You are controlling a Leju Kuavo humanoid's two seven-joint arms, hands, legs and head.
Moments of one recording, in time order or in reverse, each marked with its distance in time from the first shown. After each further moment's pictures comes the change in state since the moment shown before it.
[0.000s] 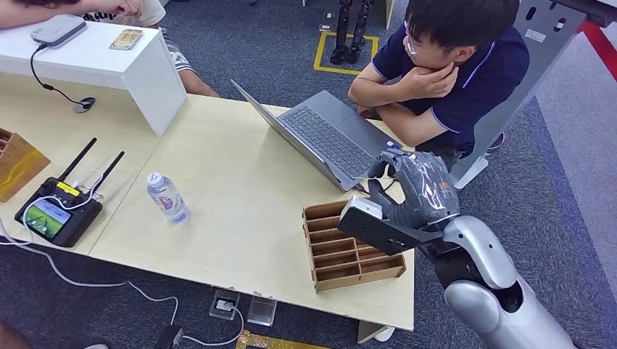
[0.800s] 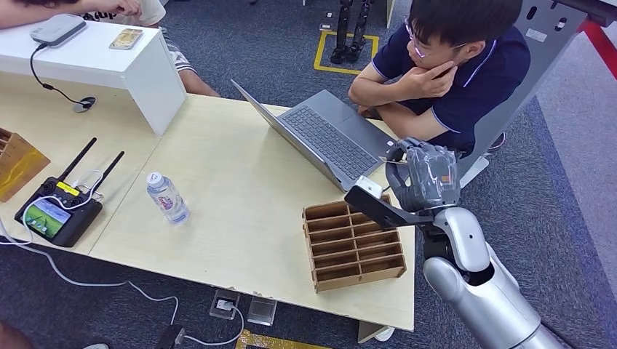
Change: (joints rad) left arm -0.002 -0.008 0.000 0.000 -0.008 -0.002 -0.006; right arm -0.022 0.083 -0.015 0.363 0.214 -0.291 -0.068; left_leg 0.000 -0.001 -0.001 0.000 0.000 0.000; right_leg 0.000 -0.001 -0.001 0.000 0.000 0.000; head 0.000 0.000
